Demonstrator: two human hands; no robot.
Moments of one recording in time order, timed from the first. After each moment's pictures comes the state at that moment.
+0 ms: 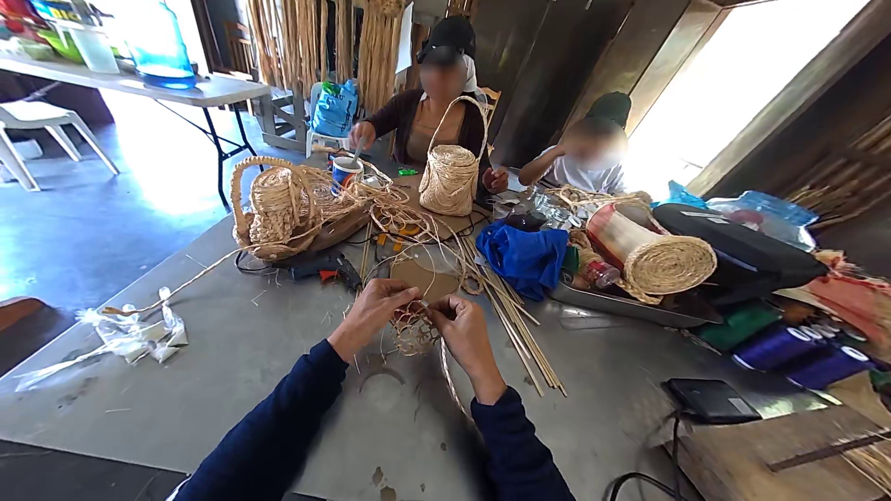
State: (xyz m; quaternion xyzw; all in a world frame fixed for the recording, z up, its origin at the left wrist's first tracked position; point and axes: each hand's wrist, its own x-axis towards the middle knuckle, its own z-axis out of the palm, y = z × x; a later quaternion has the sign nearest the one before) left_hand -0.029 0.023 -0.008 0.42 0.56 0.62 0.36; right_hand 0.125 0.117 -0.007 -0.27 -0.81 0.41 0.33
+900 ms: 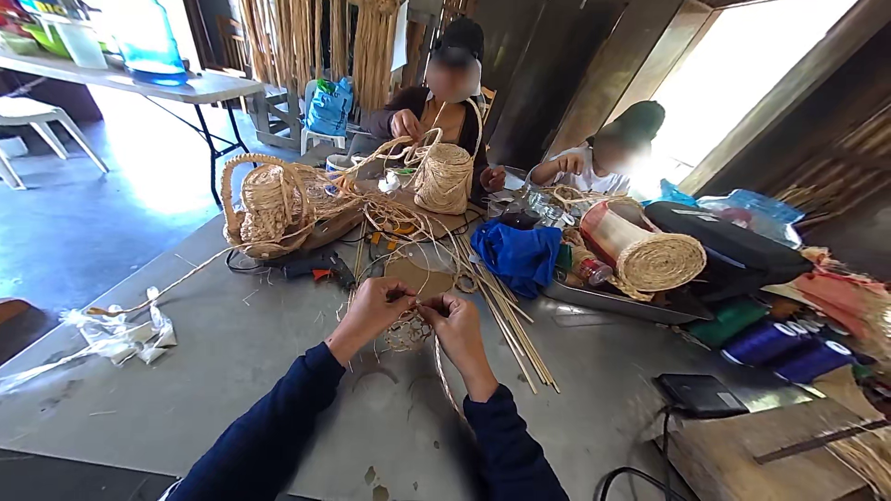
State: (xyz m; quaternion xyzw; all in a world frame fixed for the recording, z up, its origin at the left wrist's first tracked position) left_hand -0.024 0.022 -0.005 0.51 0.64 0.54 0.21; right_hand 0.124 0.117 -0.007 -0.28 -0.79 0.43 0.34
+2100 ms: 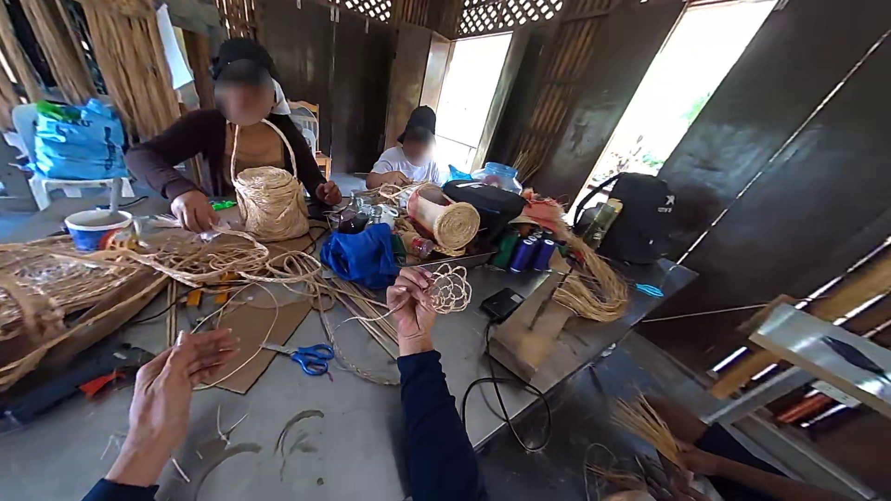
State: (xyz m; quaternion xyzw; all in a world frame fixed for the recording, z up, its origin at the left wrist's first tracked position) left_hand -0.046 0.038 -0.044 0.39 0.53 0.70 0.26; right_hand 0.225 0.205 0.001 0.32 -0.18 0.78 0.50
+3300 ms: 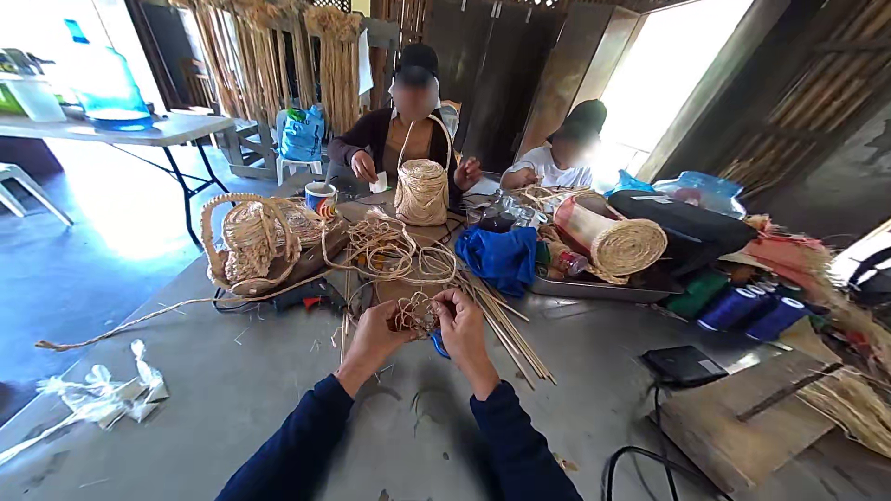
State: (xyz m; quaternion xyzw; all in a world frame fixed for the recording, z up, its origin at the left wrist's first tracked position) left_hand -0.015 0.031 -0.022 0.49 0.62 0.55 0.26; right_hand 0.123 0.131 -0.018 -0.23 -0.78 0.32 0.49
